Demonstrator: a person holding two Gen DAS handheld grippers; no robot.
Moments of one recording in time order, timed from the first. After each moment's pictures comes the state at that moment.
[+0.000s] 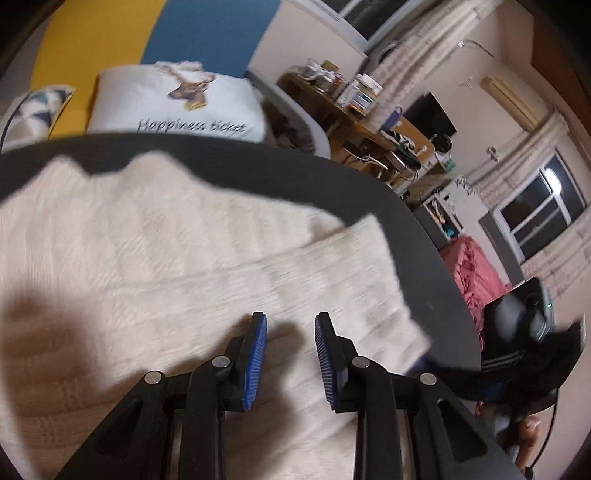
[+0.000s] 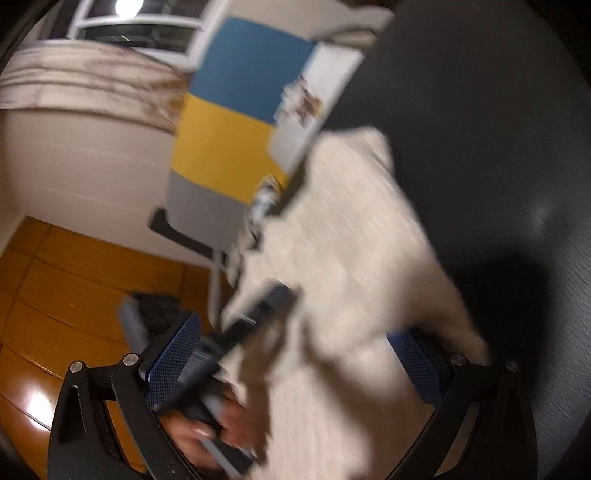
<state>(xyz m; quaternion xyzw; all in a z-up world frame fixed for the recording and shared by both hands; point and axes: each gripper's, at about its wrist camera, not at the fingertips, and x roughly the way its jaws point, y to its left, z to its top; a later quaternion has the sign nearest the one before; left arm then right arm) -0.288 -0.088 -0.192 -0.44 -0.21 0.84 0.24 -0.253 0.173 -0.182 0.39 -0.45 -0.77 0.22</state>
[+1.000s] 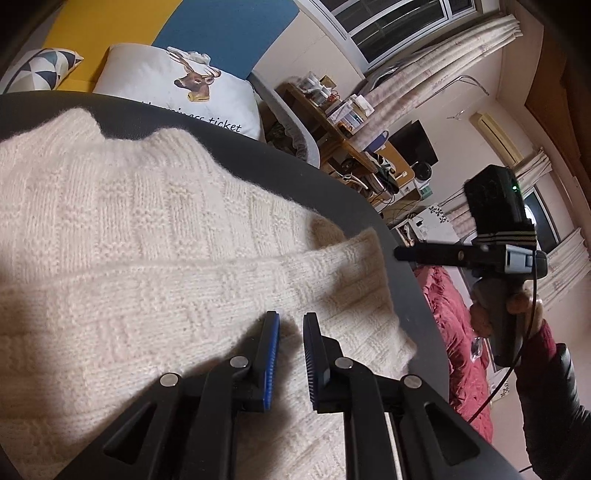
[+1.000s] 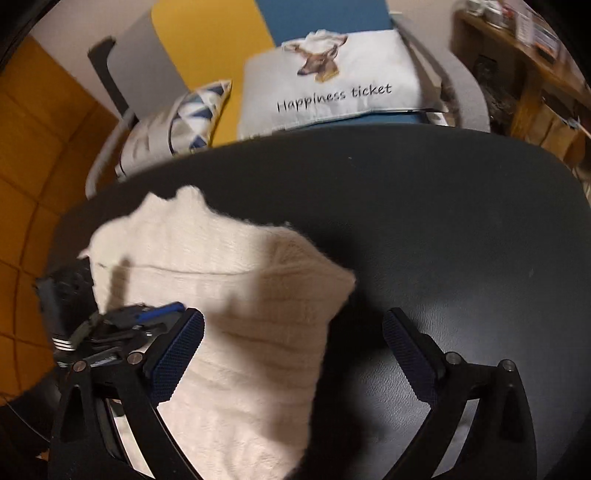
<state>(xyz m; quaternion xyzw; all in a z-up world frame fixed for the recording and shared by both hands) -0.287 -0.109 -0.209 -0.43 -0.27 0.82 0.27 -0.370 0.132 -0.117 0.59 -0.03 -0.77 0.25</state>
